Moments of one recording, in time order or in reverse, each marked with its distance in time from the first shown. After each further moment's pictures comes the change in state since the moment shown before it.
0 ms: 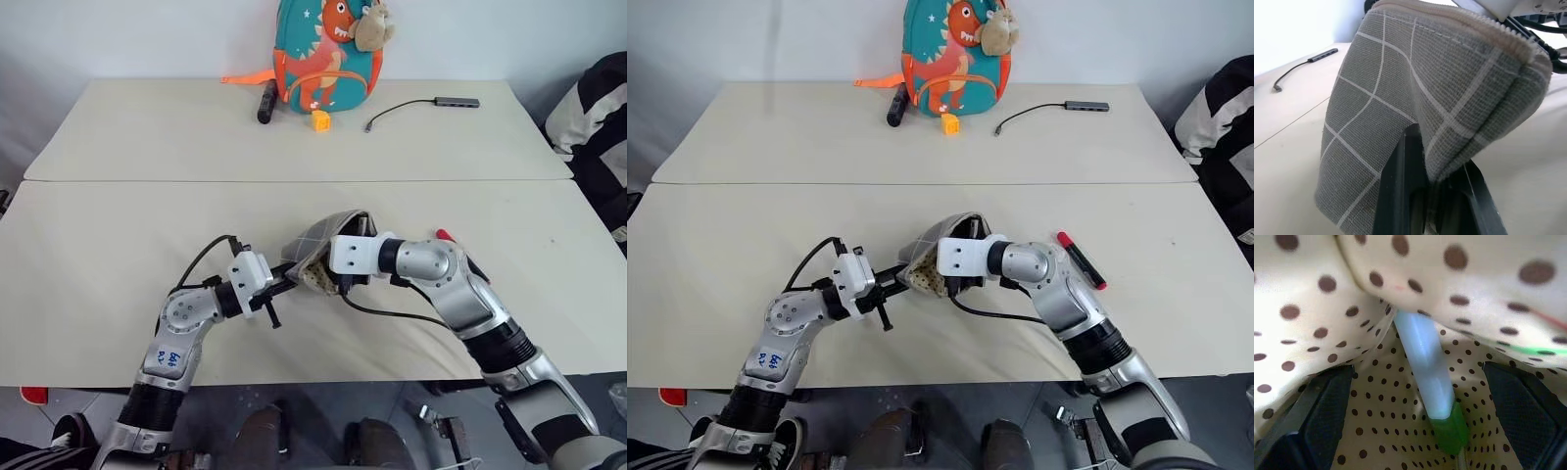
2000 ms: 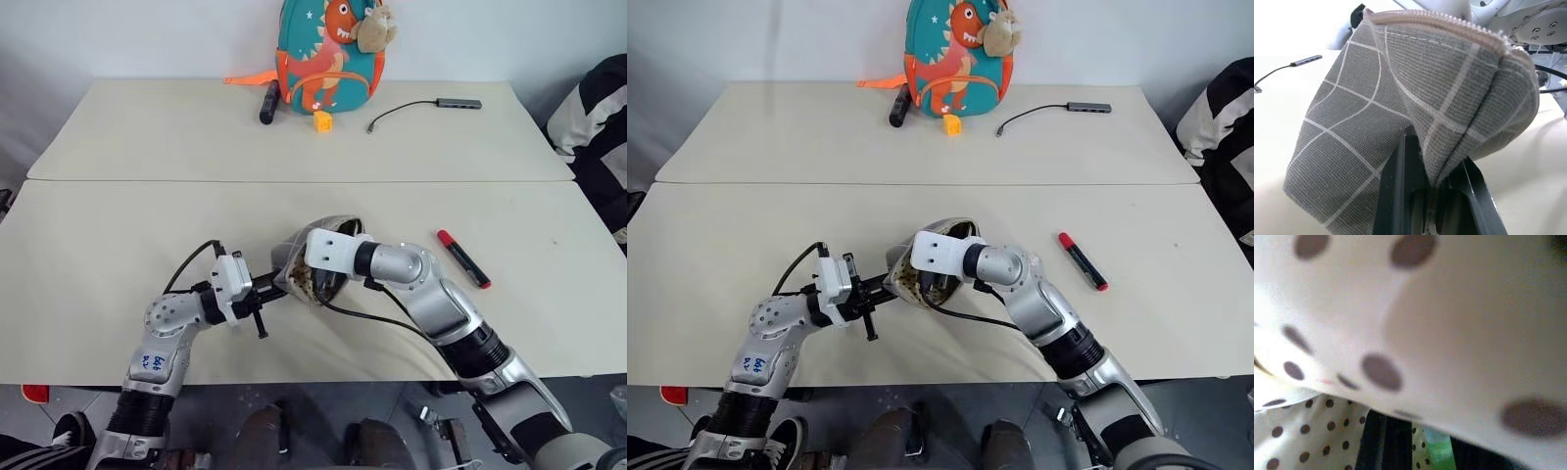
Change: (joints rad) left arm 0.041 0.013 0.049 0.001 -0.115 0.016 -0.145; right arm 0.000 0.062 0.055 -0.089 0.038 0.203 -0.057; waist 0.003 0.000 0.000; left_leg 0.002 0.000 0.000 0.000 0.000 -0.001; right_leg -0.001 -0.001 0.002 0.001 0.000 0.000
